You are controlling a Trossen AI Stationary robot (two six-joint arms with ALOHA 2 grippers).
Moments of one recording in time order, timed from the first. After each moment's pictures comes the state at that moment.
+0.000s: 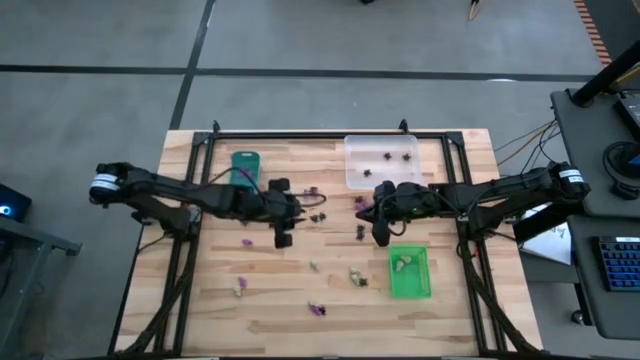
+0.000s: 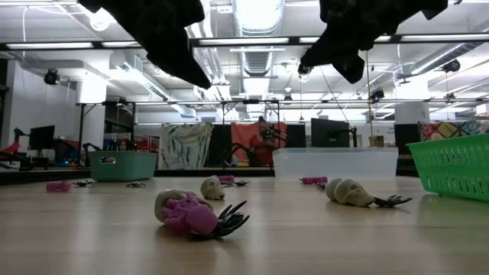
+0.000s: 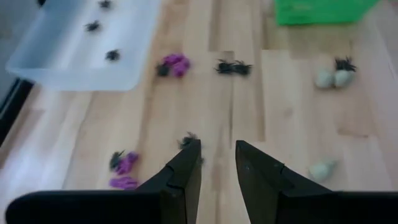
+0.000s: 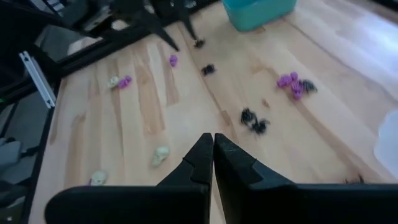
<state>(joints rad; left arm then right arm) -0.09 1.37 0.92 -0.29 -0.23 -0.02 0.07 1.20 0.76 -0.09 0.09 0.47</state>
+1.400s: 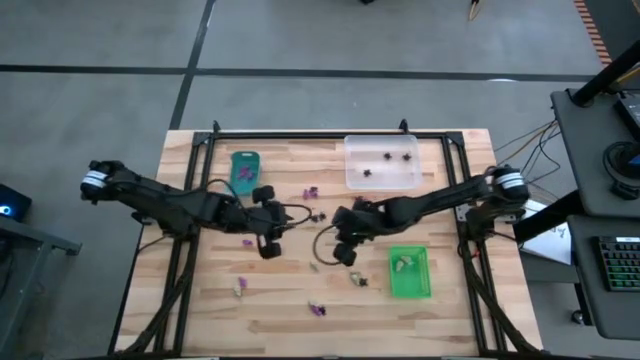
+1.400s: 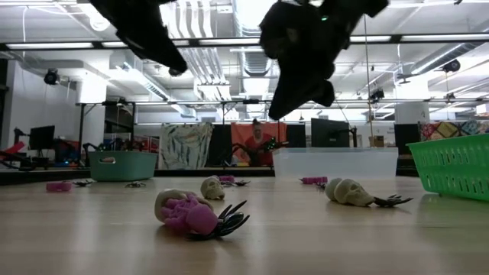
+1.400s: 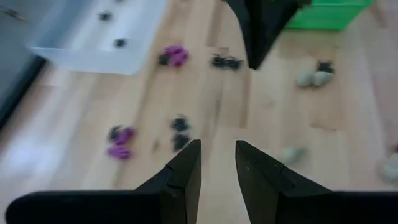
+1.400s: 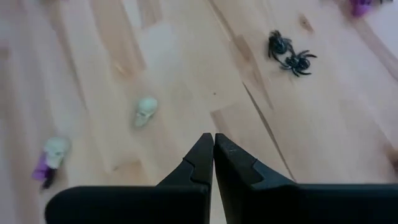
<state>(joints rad) -0.25 1.25 0.92 -0.44 -0.40 -0.22 0.13 1.74 1.22 -0.45 0.08 0.56</state>
